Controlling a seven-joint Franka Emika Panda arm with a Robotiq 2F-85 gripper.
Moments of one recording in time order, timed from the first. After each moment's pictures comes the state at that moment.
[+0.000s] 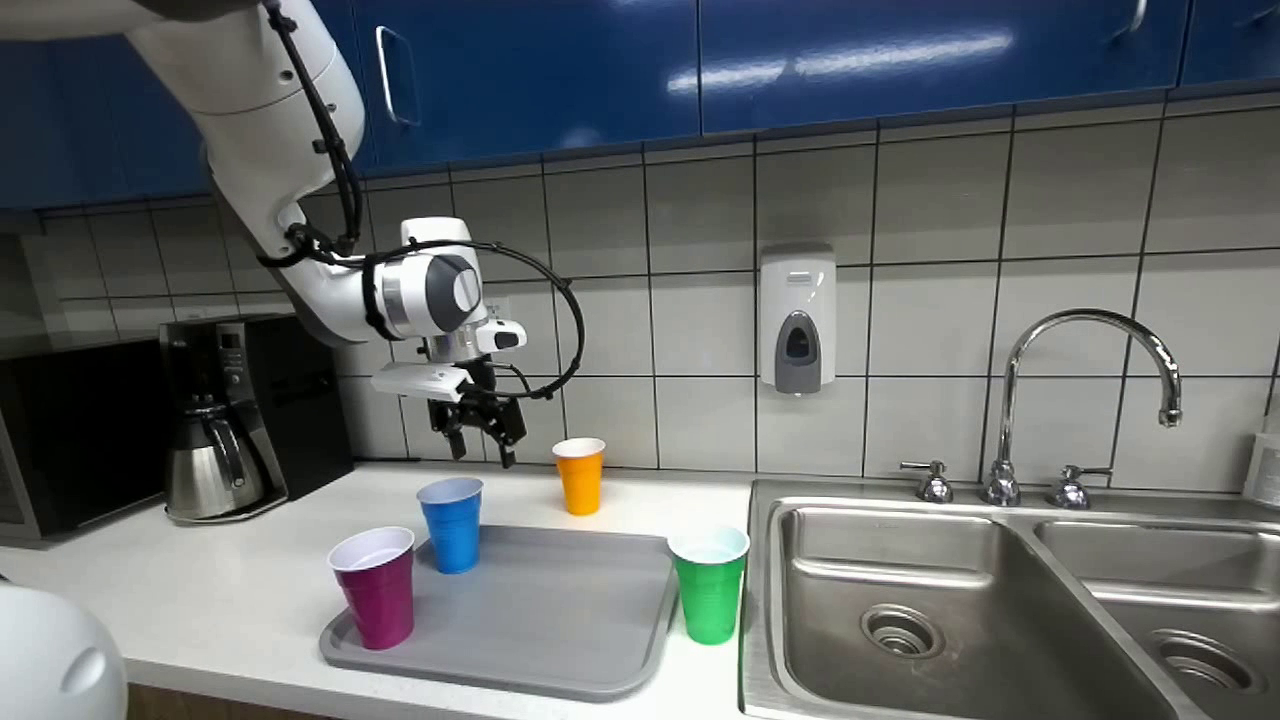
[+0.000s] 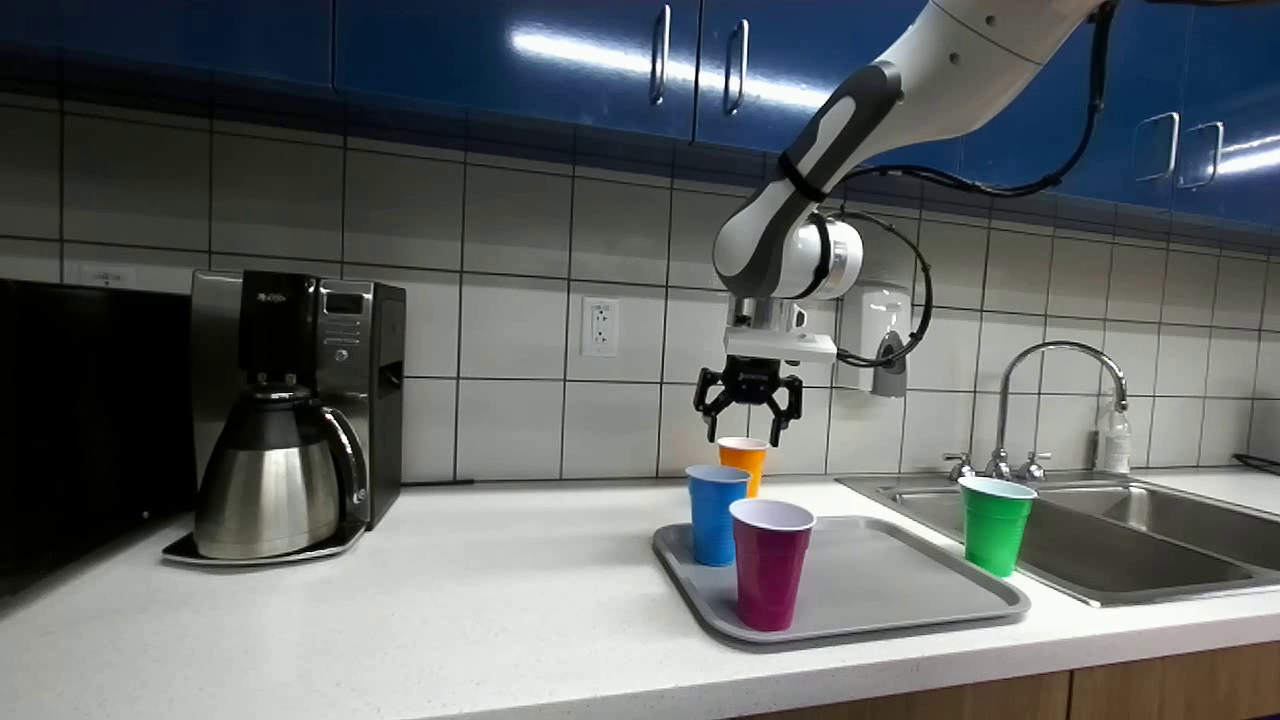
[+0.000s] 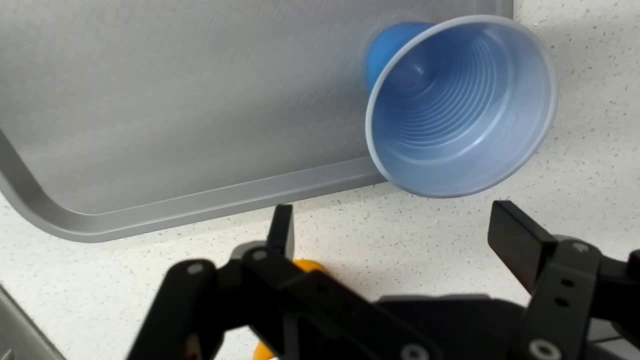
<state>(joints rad) 0.17 0.26 -0.01 -2.04 -0.05 2.46 0.35</state>
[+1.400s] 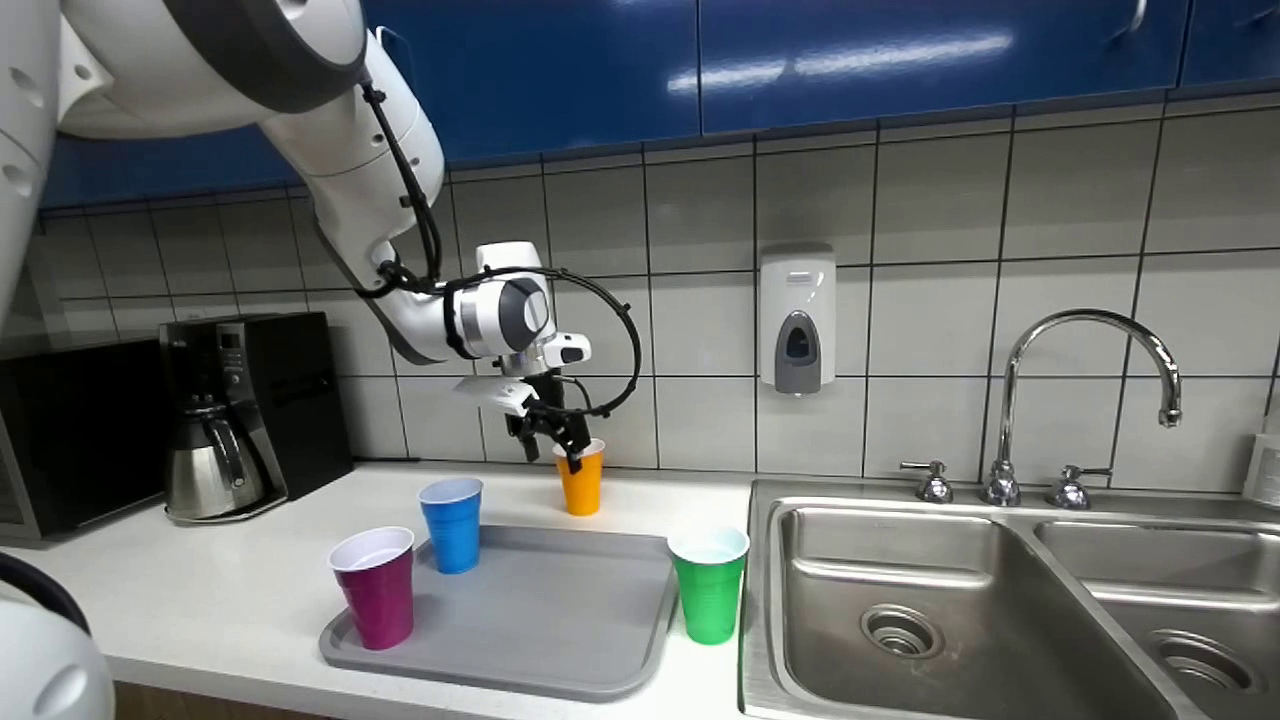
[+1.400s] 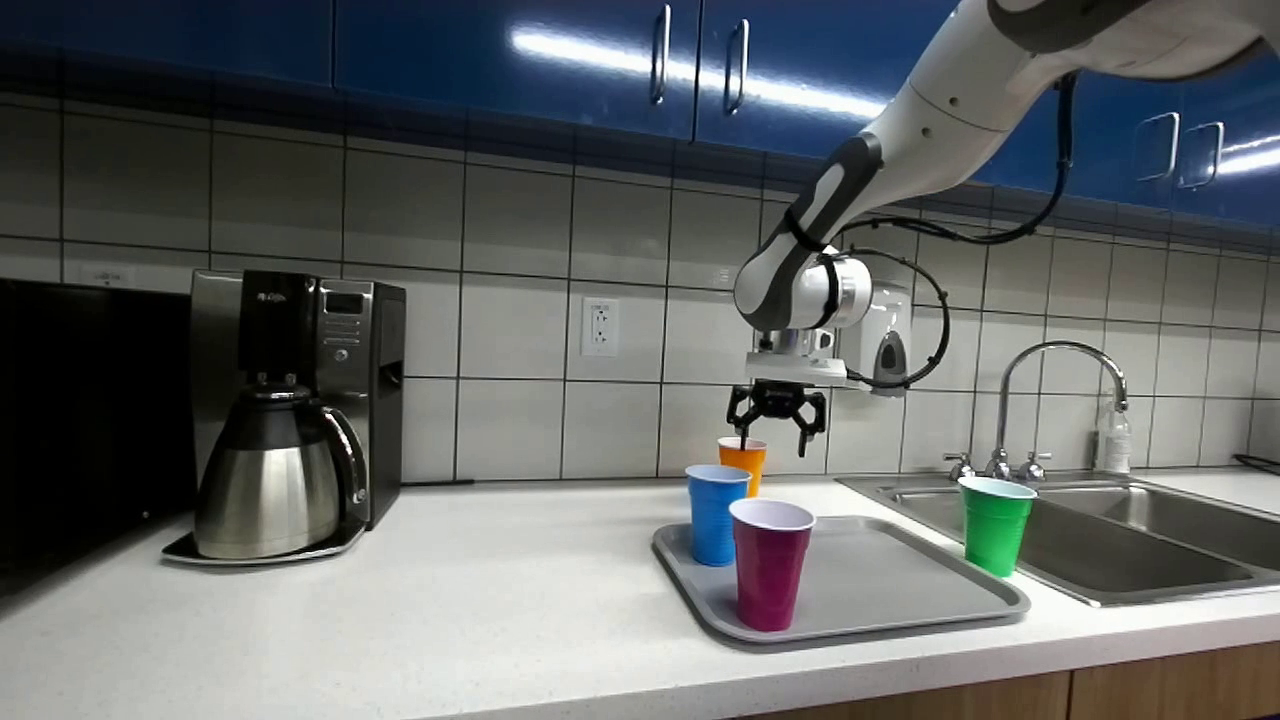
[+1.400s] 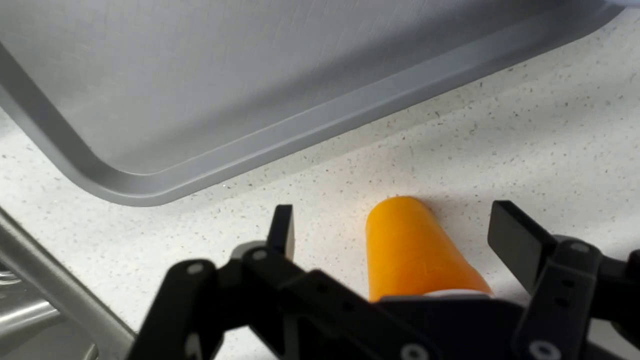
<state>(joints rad) 0.11 0.45 -0.08 -1.86 -0.04 2.49 0.41</state>
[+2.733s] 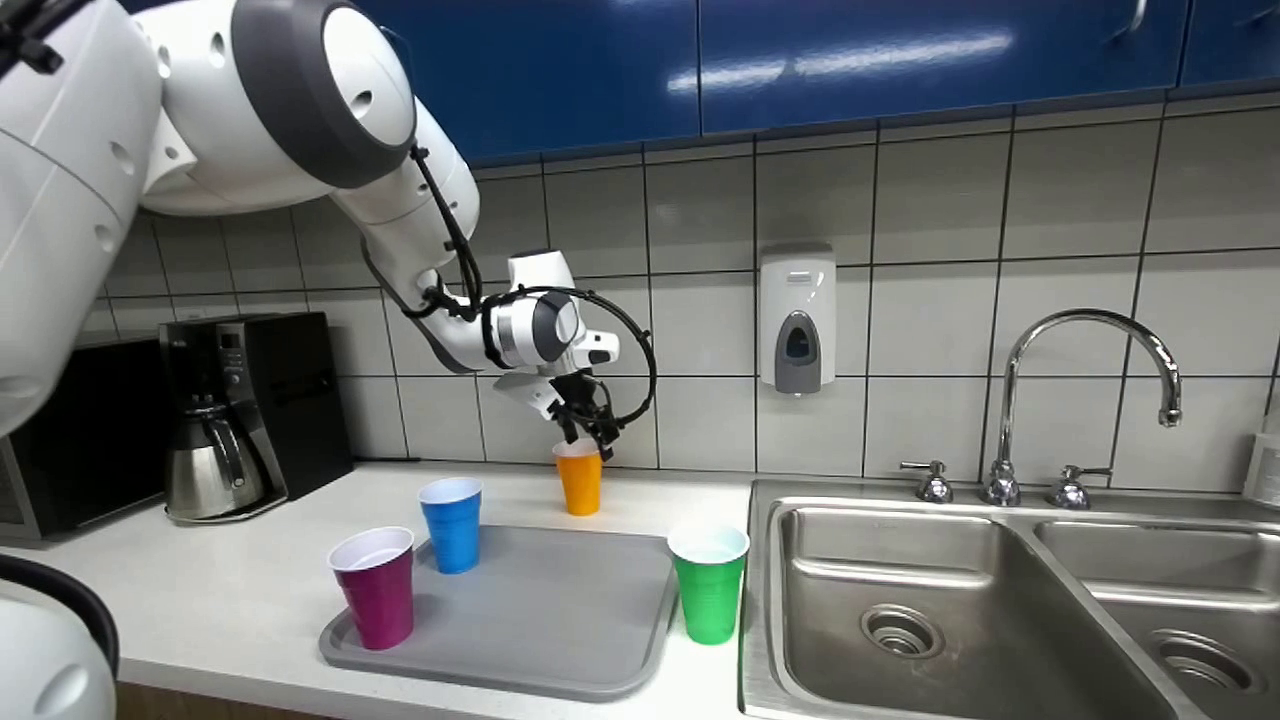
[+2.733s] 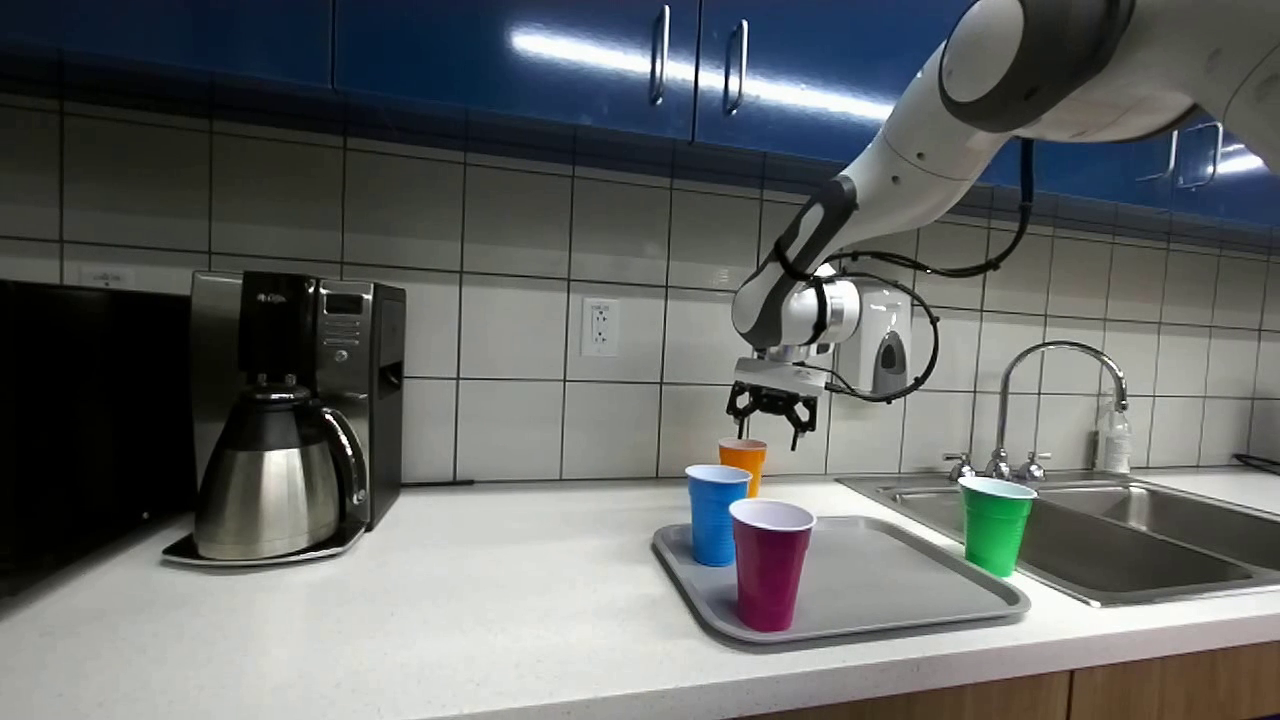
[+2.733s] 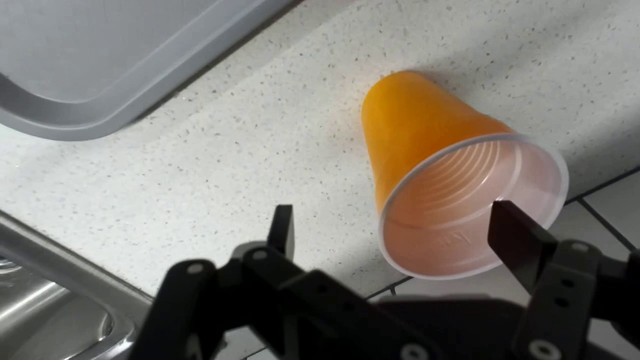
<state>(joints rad) 0.12 0.61 -0.14 -1.65 0.00 2.57 0.54</state>
